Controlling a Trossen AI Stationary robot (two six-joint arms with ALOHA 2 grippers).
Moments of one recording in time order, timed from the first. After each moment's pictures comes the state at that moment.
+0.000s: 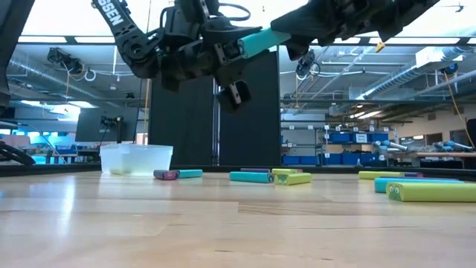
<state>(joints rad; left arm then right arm) 0.18 1.78 0.86 0.87 0.88 -0.84 0.01 1.36 0.75 0.31 -0.27 -0.12</state>
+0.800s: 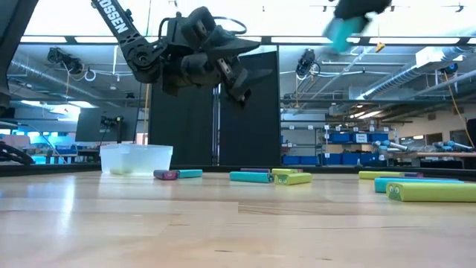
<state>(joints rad) 0.29 1.78 0.86 0.87 0.83 -0.45 0.10 1.24 1.07 -0.66 -0.27 0.24</state>
